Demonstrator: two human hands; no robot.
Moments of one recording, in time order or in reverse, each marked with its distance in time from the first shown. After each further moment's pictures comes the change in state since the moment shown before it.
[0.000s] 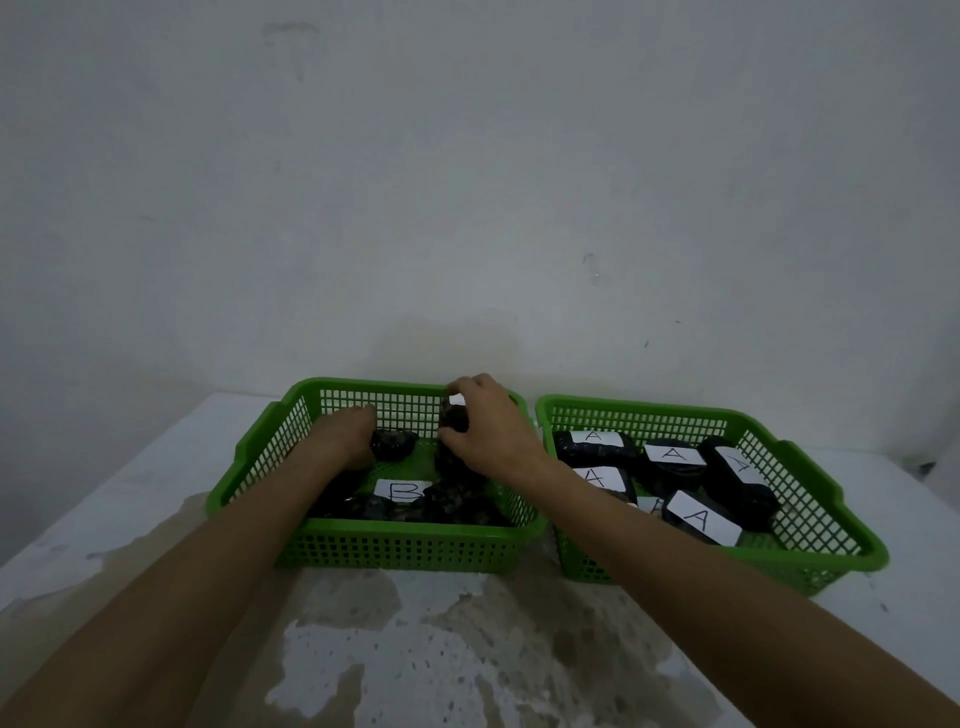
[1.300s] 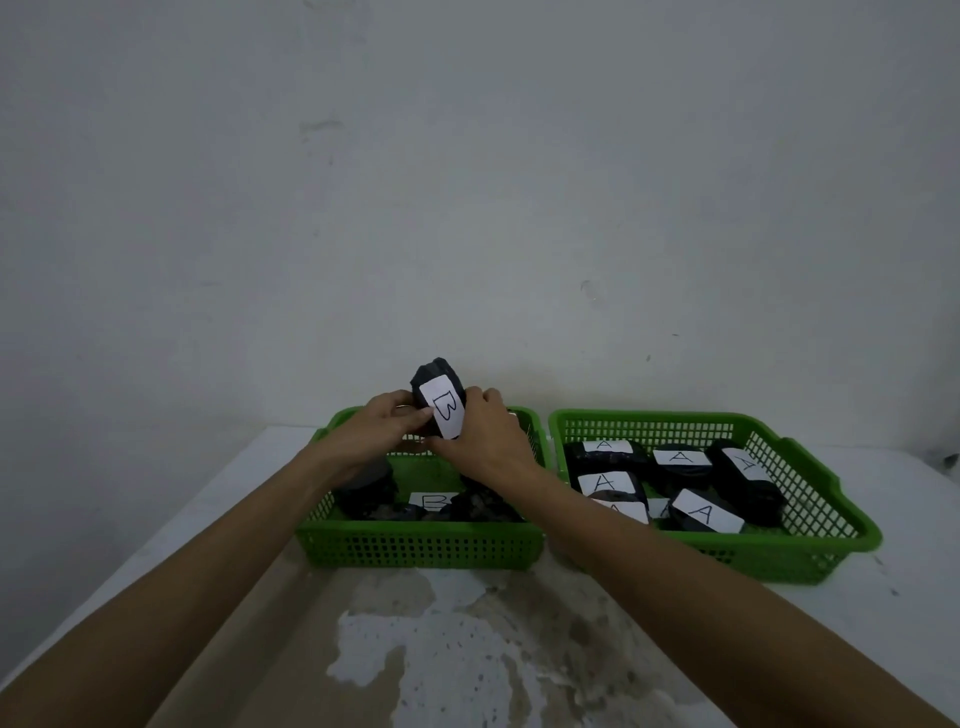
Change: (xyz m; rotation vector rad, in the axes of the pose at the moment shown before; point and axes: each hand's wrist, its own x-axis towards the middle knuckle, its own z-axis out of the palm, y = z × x) left_hand -0.103 0.023 -0.083 -1.319 -0.005 0.173; right_hand -0.021 -0.048 -0.014 0.048 0.081 0.115
